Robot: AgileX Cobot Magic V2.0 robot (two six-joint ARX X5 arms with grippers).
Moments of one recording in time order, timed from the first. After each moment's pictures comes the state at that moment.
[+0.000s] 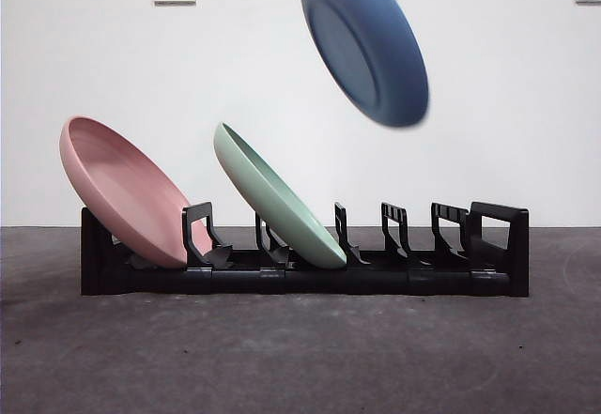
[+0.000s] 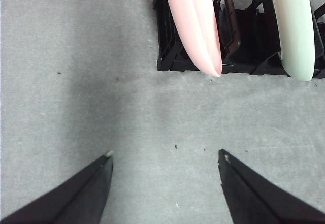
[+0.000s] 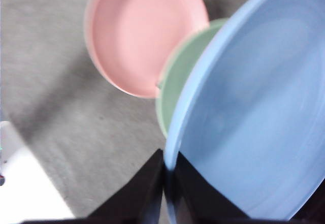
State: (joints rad) left arm -0.04 0.71 0.89 -1.00 0.24 -0.15; right arm 0.62 1.68 2.01 -1.21 -0.31 0.01
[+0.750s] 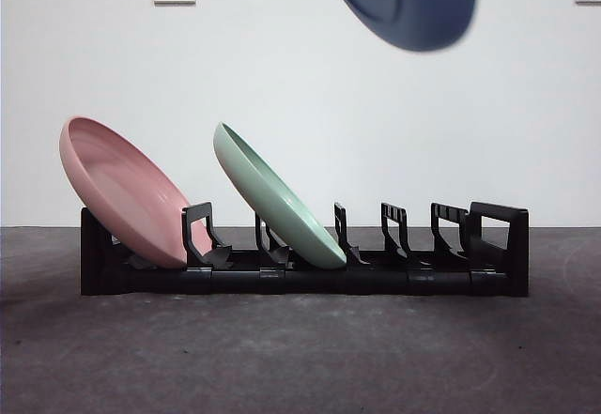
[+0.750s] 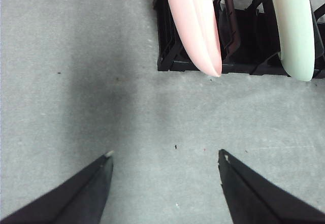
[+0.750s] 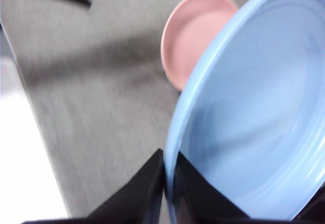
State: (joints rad) left arm -0.04 0.71 0.89 -1.00 0.24 -0.15; right arm 1.15 1.02 1.21 -0.80 0.18 -0.05
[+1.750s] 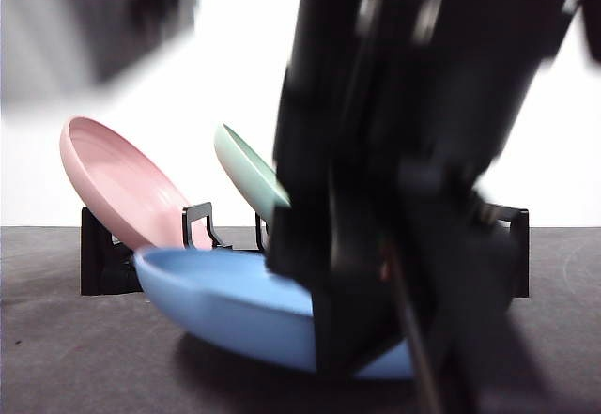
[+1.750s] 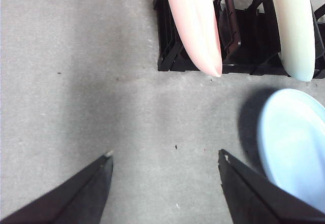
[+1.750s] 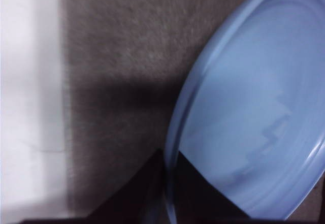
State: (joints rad) left arm -0.04 0.71 0.89 -1.00 0.24 -0.15; right arm 1.39 1.52 0.86 -0.59 0.41 -0.23
